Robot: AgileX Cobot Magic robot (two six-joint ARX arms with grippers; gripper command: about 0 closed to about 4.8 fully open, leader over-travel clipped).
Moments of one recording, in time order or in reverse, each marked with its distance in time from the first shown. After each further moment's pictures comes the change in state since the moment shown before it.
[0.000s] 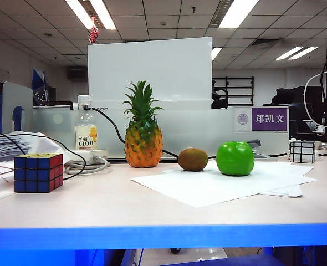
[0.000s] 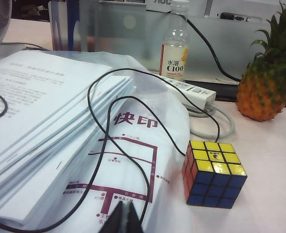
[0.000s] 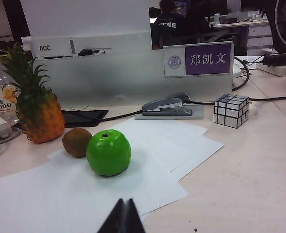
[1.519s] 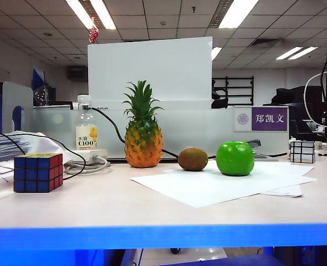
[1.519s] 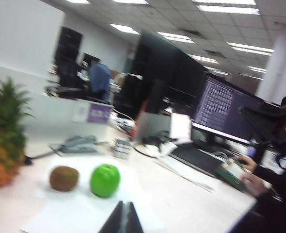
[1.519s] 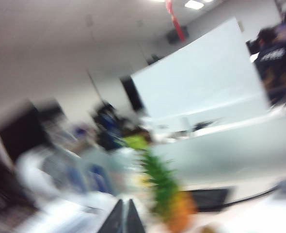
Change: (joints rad) left arm -0.026 0.000 0.001 0.486 0.756 -0.501; right arm 0.040 0.502 0.320 0.468 -0.245 0.365
